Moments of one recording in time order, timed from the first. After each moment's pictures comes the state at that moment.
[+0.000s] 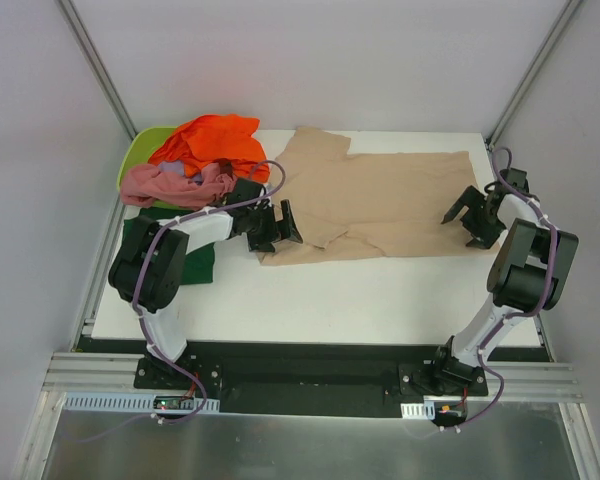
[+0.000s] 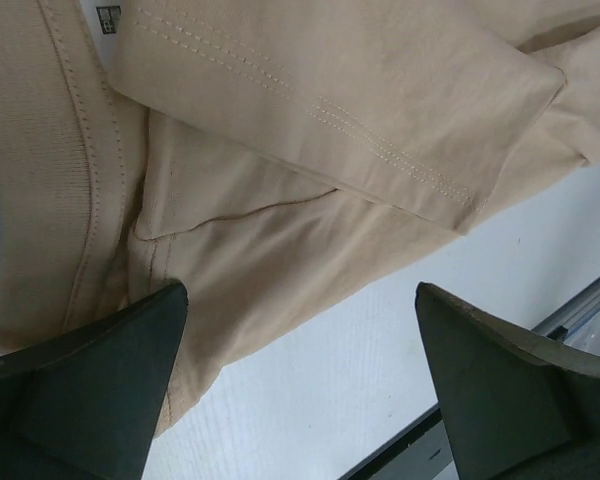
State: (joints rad) left arm -0.42 1.80 1.07 -0.23 0.40 -0.64; right arm -0.33 1.83 1.25 -0.58 -0.19 0.37
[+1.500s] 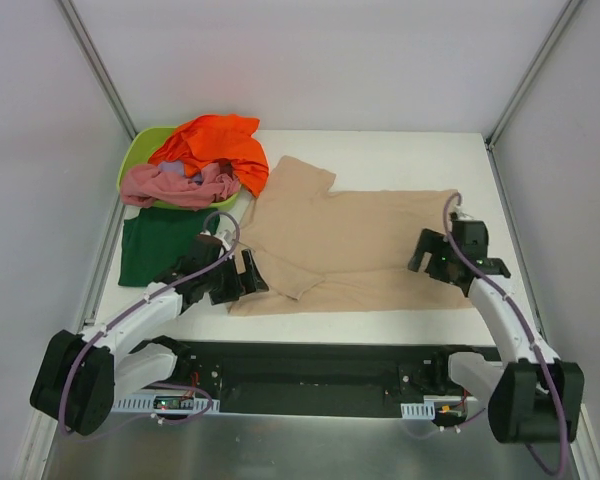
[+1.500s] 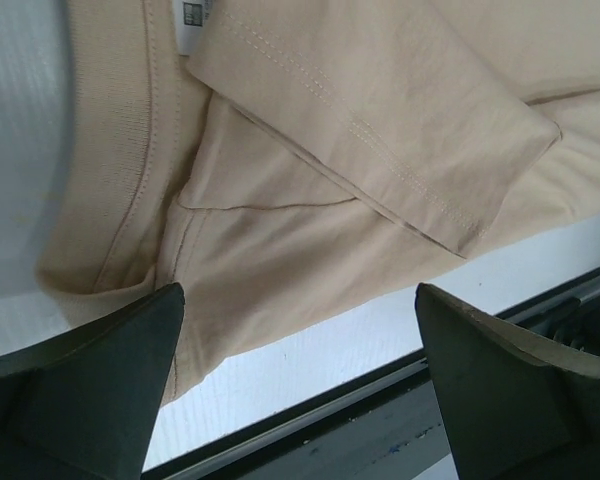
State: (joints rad) left arm -0.40 1.05 0.45 -0.31 0.30 -0.70; right arm -0.07 1.07 0.62 -0.55 -0.03 0.37
